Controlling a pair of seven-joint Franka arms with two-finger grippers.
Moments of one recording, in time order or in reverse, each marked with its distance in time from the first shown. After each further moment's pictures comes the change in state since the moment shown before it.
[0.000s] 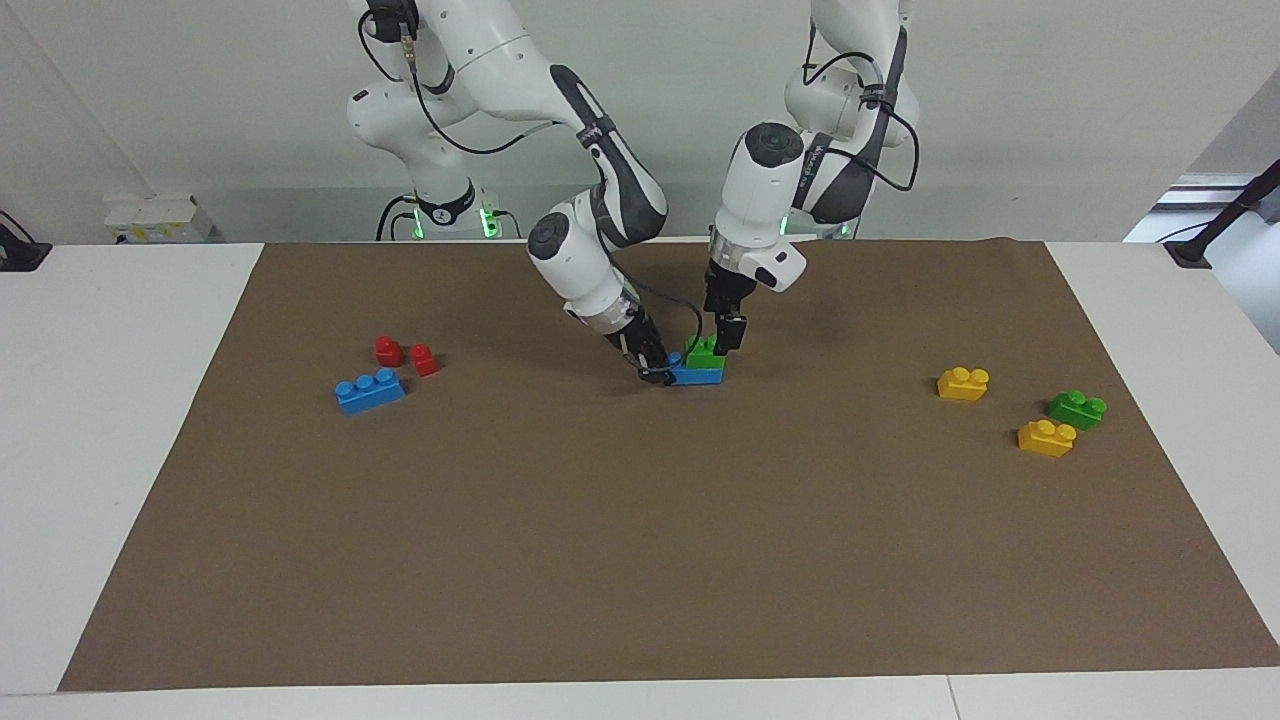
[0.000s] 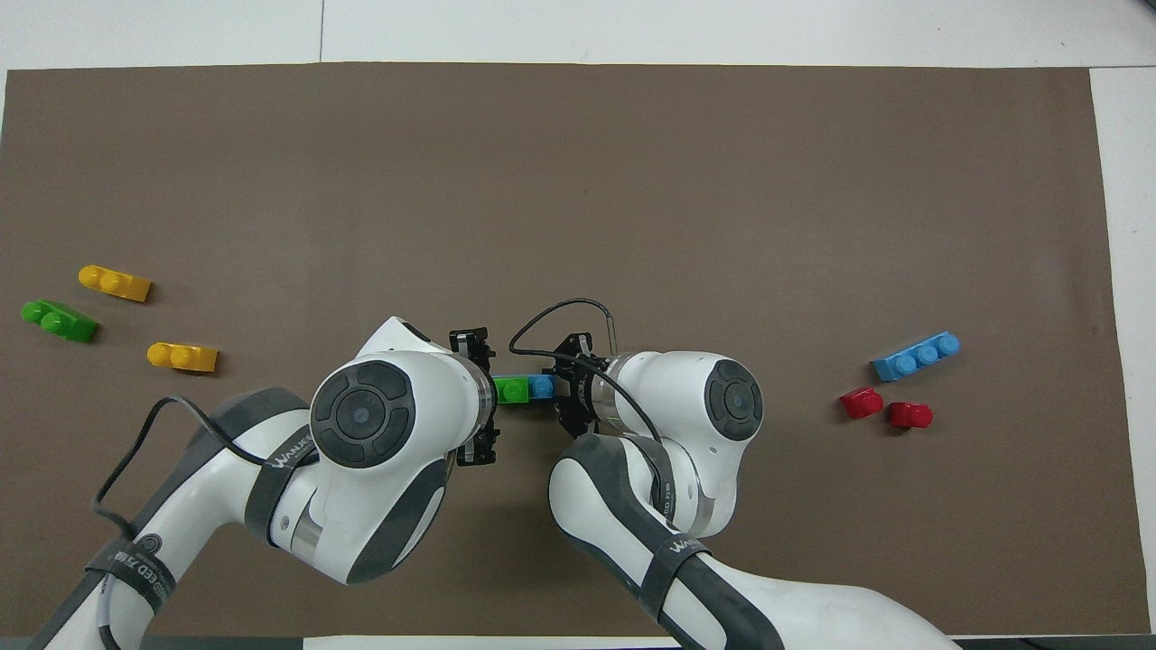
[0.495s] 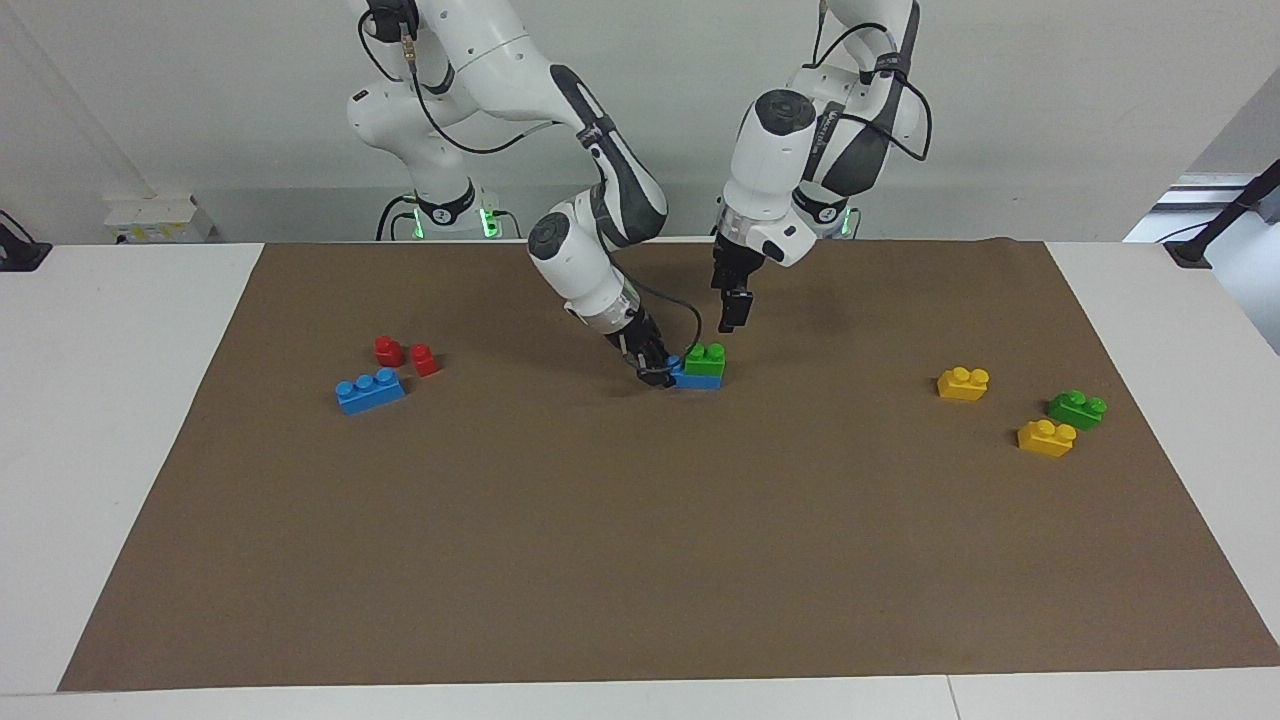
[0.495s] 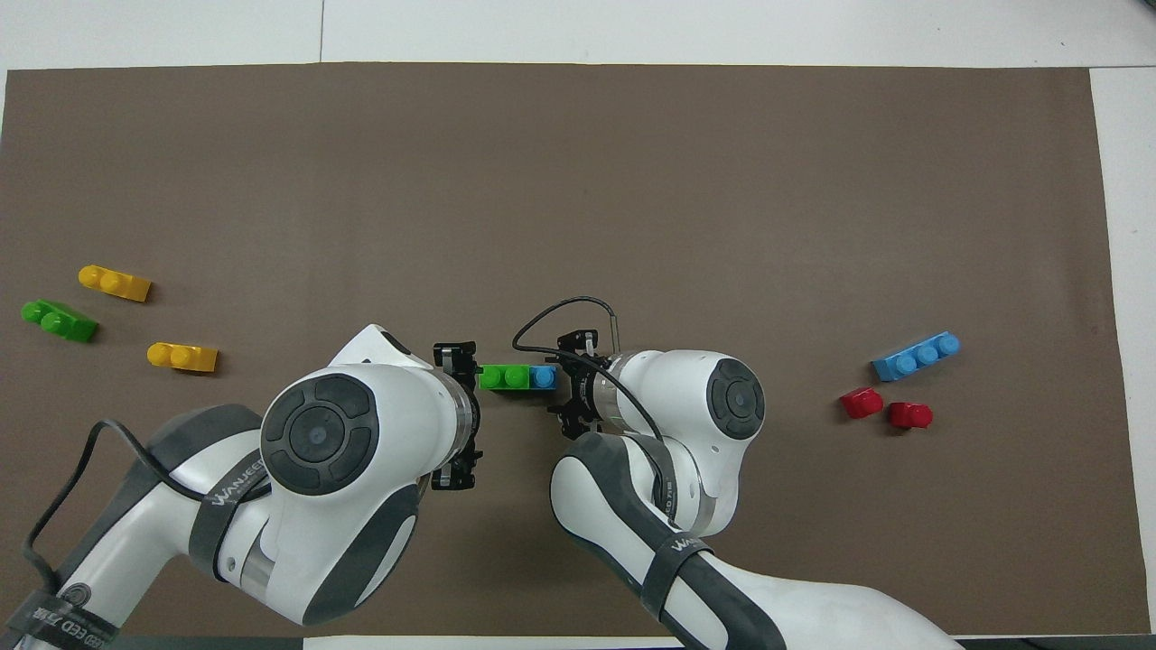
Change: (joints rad) left arm 0.001 -0.071 -0.004 0.000 -0.007 -0.076 0.013; right arm 0.000 0.000 0.001 -0.001 0.000 0.000 0.025
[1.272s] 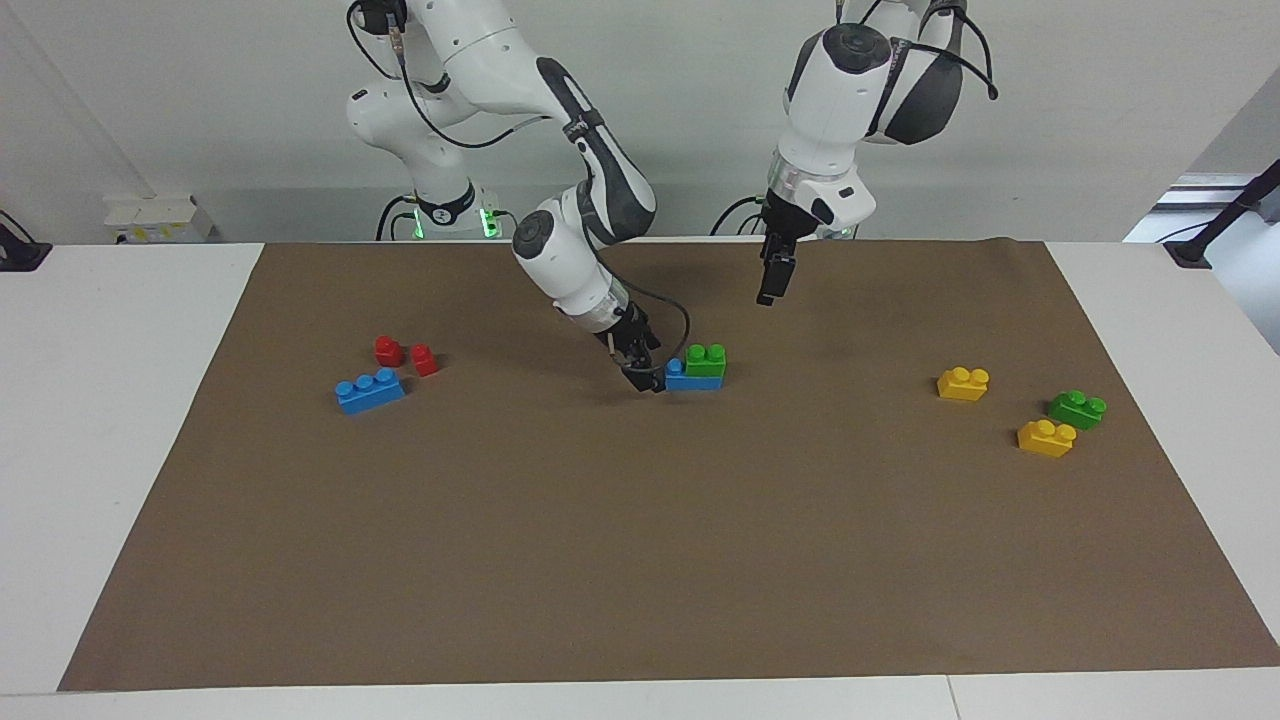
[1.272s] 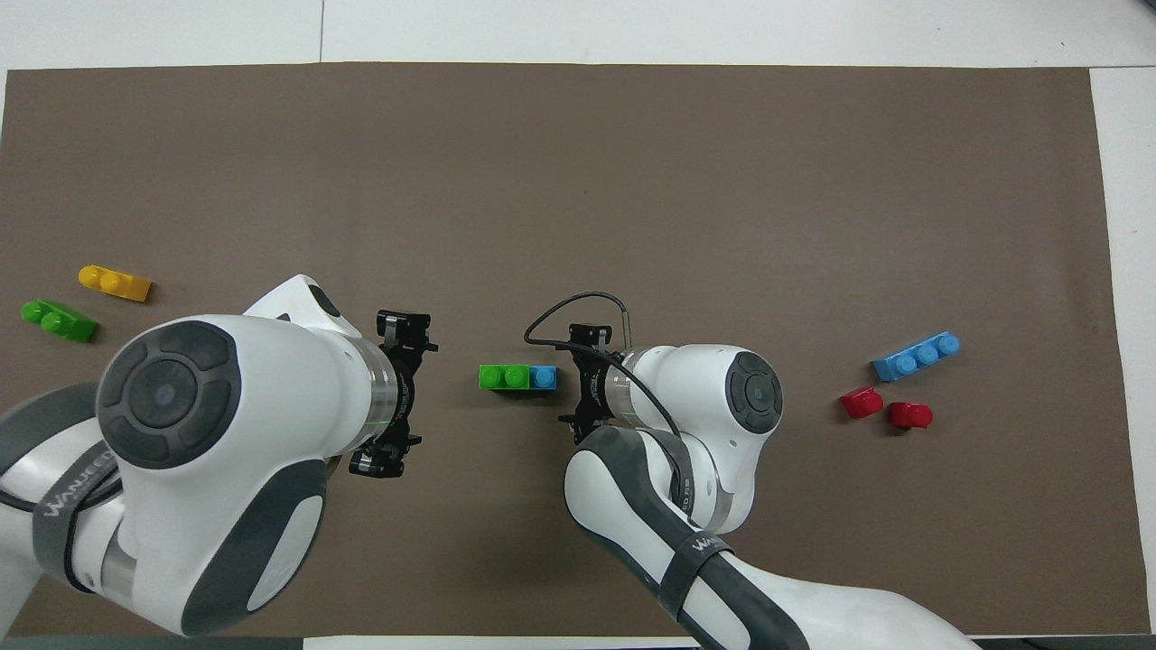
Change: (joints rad) left arm 0.094 -0.094 -0.002 0.137 0.000 -0.267 0.276; right arm -0.026 -0.028 0.000 -0.014 0.000 -0.032 0.001
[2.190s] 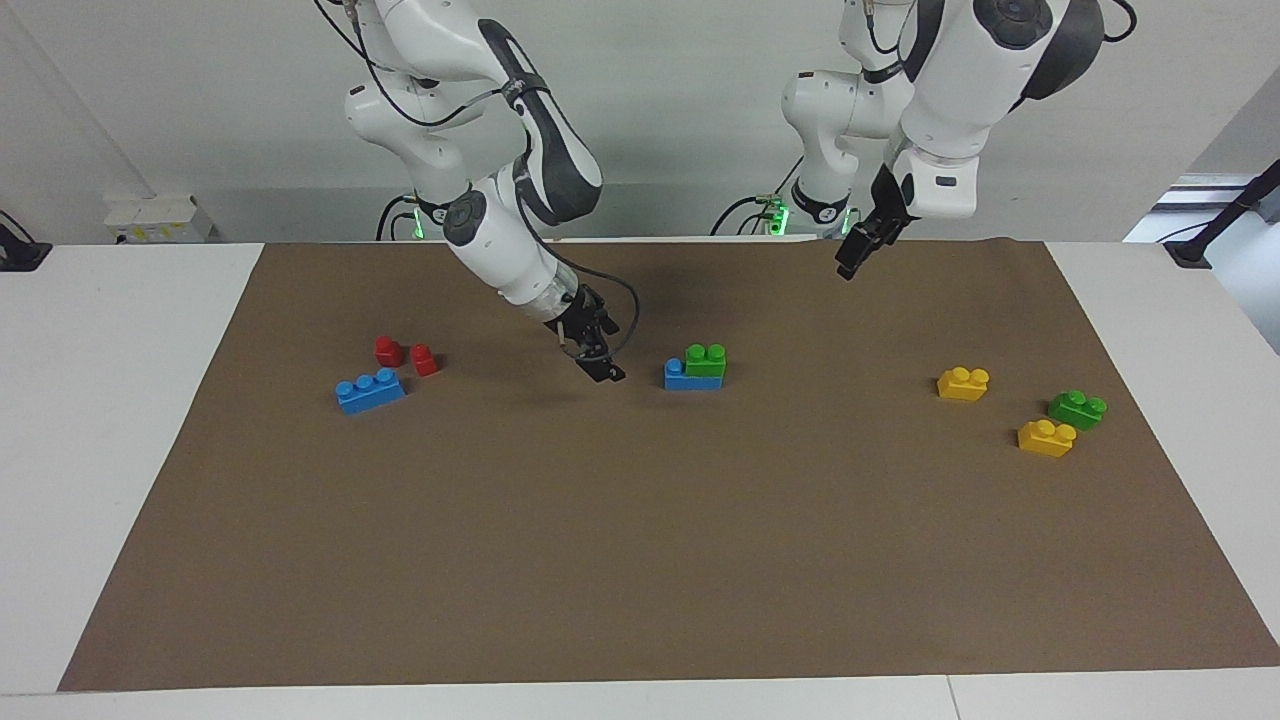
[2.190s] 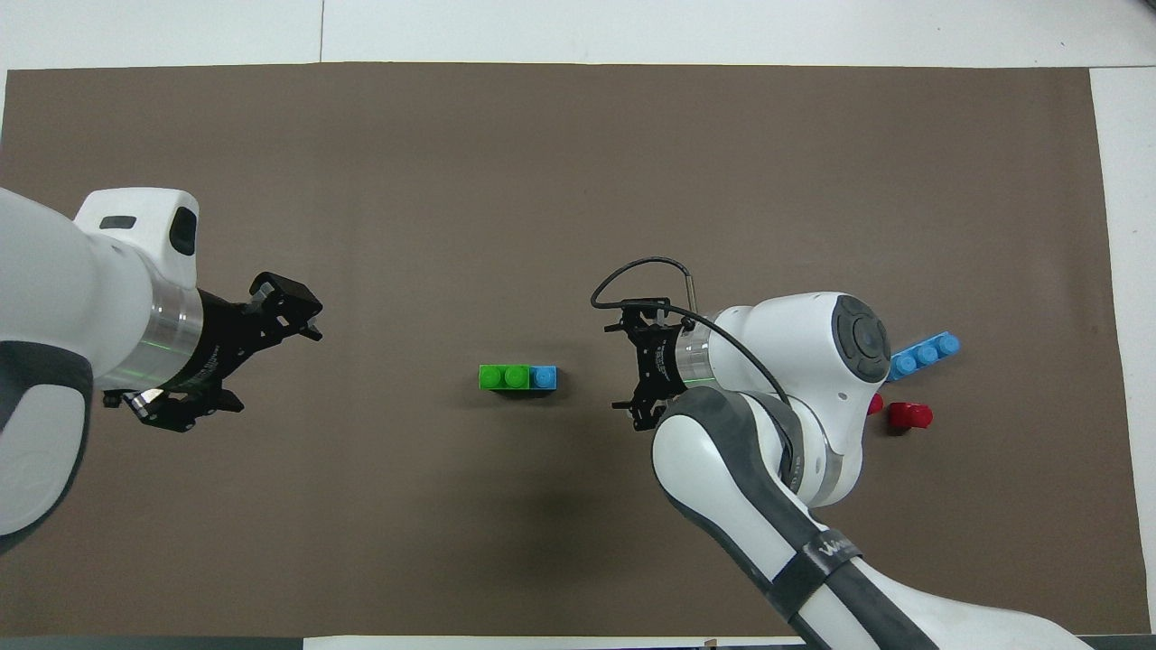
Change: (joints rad) left arm 0.223 0.043 0.001 0.258 0.014 -0.341 0.805; right arm -0.163 -0.144 0.000 -0.010 -0.126 -0.249 0.000
